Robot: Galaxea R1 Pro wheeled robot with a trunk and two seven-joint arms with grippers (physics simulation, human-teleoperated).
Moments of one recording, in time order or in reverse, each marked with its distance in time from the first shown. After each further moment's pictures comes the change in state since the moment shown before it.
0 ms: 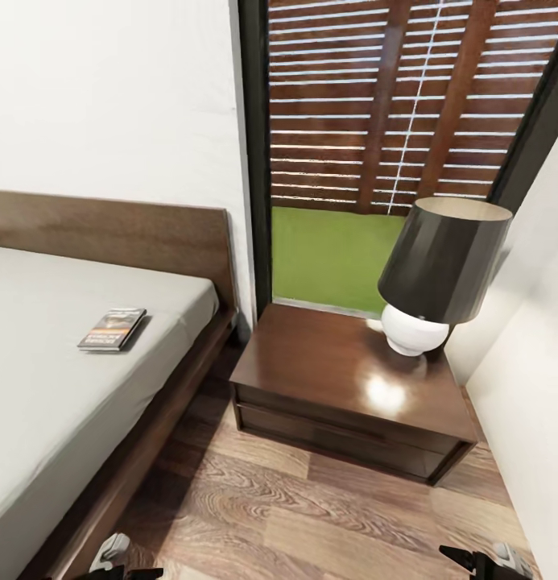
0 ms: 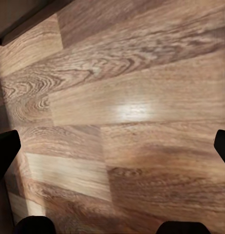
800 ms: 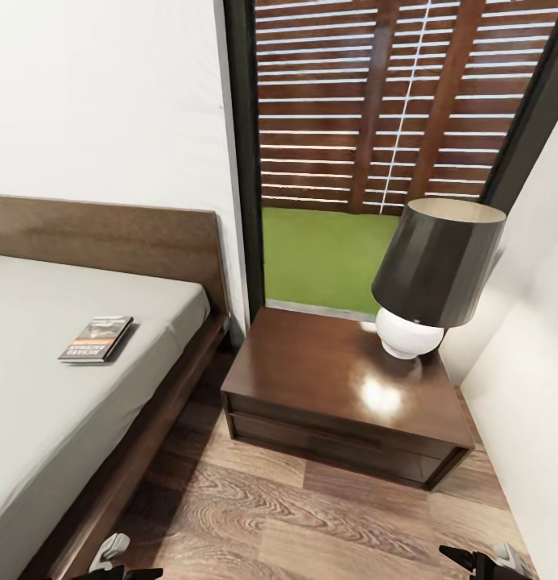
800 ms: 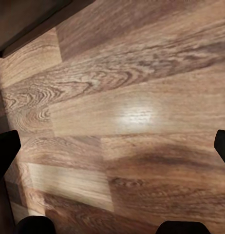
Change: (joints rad) left arm 0.000 0.001 0.000 0.000 0.000 0.001 0.002; right arm 0.000 0.000 -0.001 0.000 0.001 0.000 -0.001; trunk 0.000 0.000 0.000
